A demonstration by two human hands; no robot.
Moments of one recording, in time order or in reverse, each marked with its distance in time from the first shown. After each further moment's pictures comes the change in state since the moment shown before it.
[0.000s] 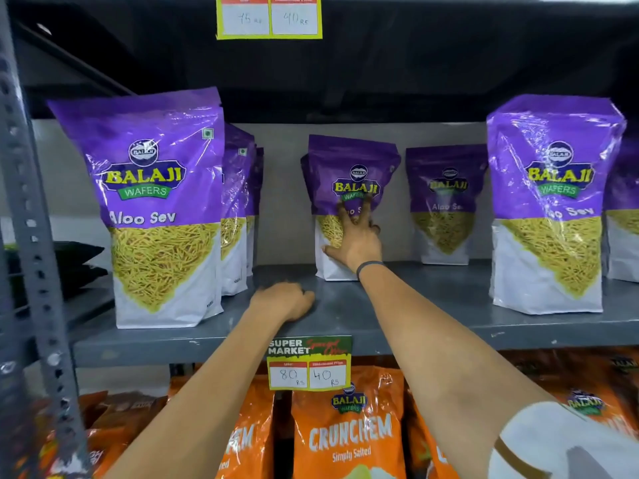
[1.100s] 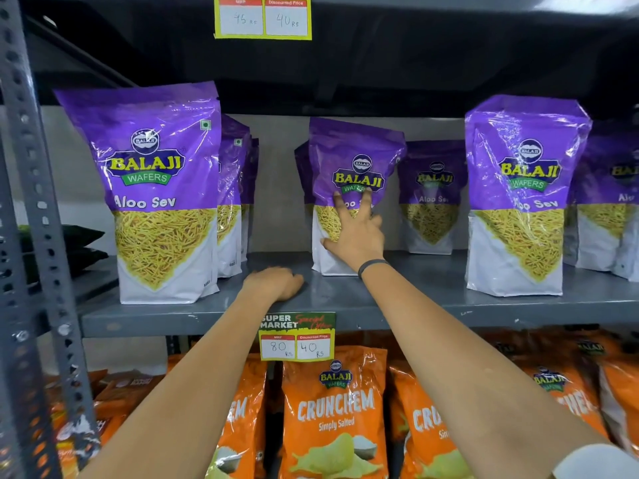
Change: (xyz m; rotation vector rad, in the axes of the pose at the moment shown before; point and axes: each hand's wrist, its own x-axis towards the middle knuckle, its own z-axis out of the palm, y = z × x) left_hand -0.005 0.003 -0.004 -0.003 -0.052 -0.058; right_hand -0.048 0.005 -0.041 -0.021 0.055 -0.018
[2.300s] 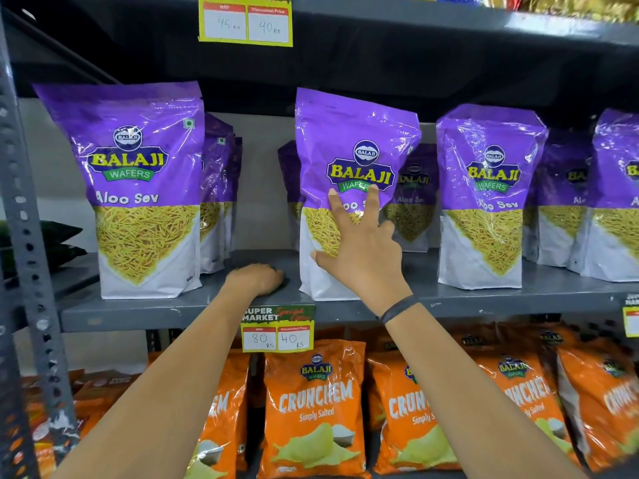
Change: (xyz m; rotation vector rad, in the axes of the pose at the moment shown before) left_hand 0.004 -0.003 0.002 -0.008 -0.014 0.024; right_hand -0.092 -0.001 -0.093 0.008 0.048 -0.034
